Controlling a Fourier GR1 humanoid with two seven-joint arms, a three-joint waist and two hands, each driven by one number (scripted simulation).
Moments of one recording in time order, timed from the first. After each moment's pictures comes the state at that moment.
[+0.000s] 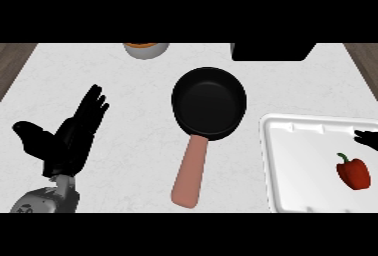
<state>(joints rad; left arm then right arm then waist) -0.12 0.21 -0.11 -1.70 0.16 0.18 0.32 0.07 -0.89 -0.08 -1.54 0.64 0.51 -0.50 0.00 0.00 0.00</state>
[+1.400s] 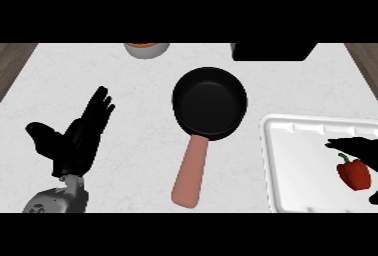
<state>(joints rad) -0.12 0.11 -0.07 -1.69 0.08 0.13 0.32 -0.09 -0.68 0.00 -1.25 1.08 0.40 -0.52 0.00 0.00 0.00</state>
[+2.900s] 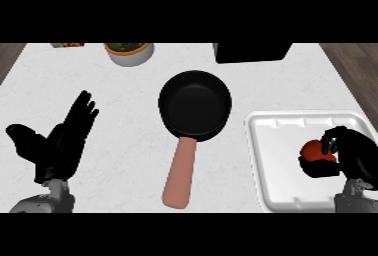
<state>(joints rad) -0.08 0.13 0.01 -1.71 0.07 0.12 0.35 -0.08 -0.10 -0.22 -1.64 1.17 0.20 0.33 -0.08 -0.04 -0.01</state>
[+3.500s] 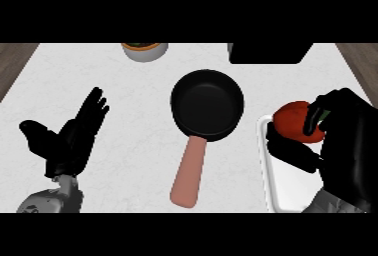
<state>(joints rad) -0.11 0.11 -0.03 -1.70 0.07 0.10 0.35 -0.38 -0.01 0.21 -2.13 1.43 0.37 0.91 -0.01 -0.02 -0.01</state>
